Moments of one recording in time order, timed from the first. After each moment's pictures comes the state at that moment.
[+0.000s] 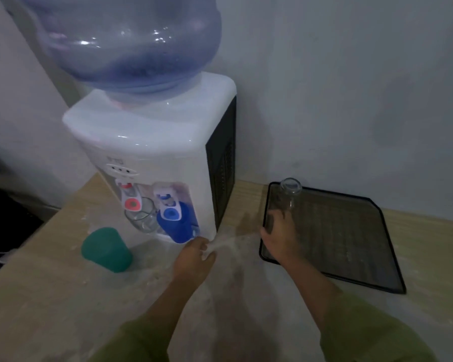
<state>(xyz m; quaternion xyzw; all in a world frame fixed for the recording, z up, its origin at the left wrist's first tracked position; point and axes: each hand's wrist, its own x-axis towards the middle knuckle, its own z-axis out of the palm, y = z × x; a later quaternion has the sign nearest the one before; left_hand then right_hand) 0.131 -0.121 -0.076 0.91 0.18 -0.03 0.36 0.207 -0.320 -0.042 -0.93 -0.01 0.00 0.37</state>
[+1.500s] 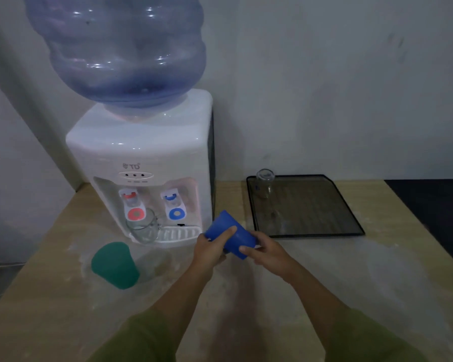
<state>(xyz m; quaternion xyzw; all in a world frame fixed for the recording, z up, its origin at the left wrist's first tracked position) 0.110 -0.126 -0.027 0.65 0.22 -0.14 0.72 0.087 -0.287 -0.032 -0.81 0.04 0.15 0.56</state>
